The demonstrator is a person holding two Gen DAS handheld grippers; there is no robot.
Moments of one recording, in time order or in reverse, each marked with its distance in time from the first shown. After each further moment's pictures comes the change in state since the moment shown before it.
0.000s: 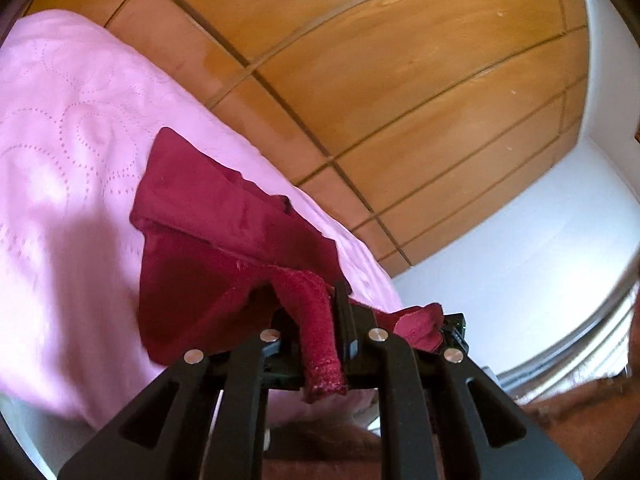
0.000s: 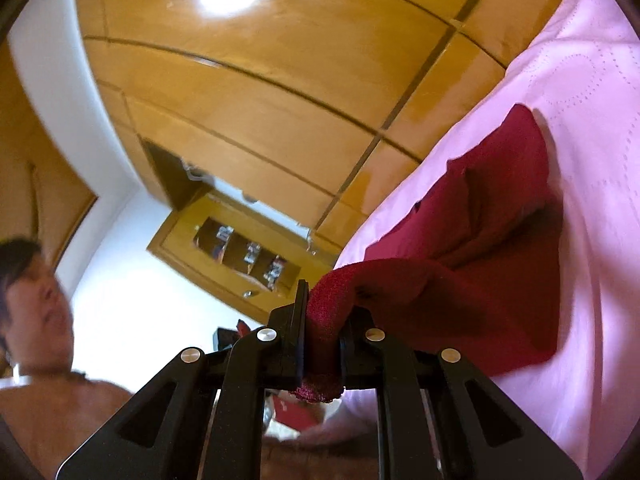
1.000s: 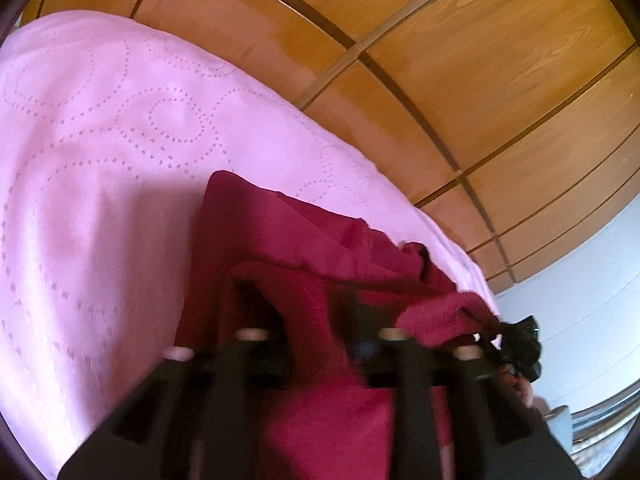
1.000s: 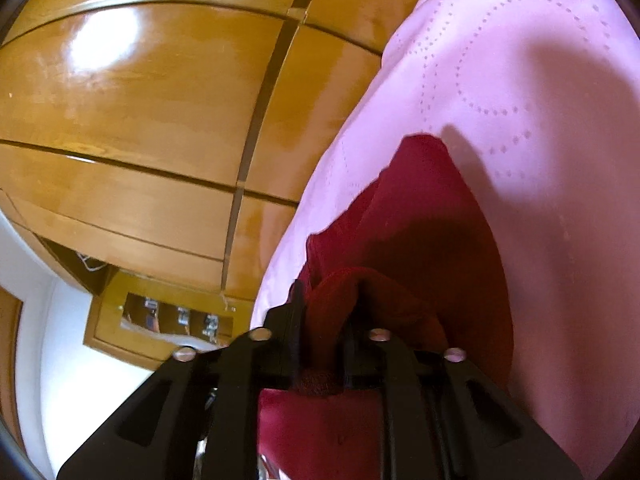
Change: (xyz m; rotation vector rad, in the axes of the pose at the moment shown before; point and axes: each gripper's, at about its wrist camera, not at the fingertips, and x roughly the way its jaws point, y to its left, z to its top) left arm 0.156 0.091 0.094 -0.029 0.049 0.362; right arm 0.096 -0.135 0.103 0.283 -0.081 -0.302
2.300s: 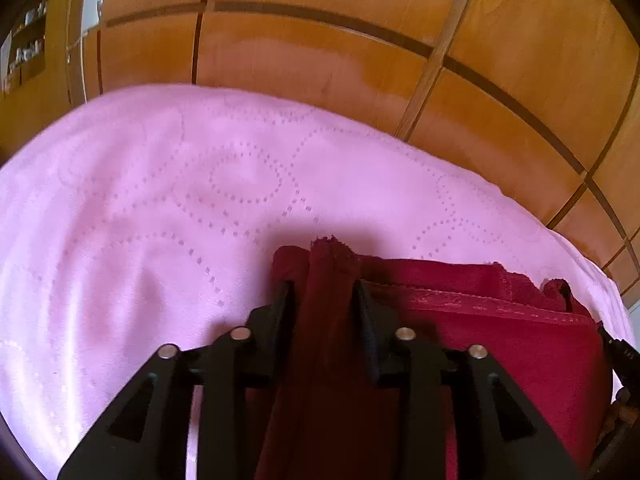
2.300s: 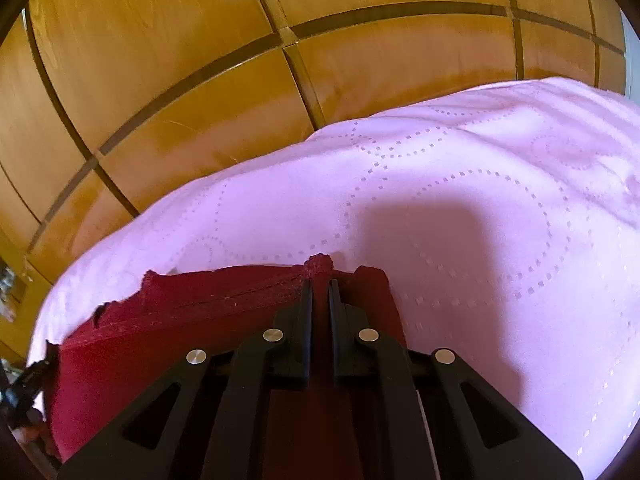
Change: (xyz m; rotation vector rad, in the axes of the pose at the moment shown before) left arm 0.063 -0.004 0.020 0.092 -0.157 0.519; right arm 0.054 0.031 0.007 -0.488 -0.212 -0.735
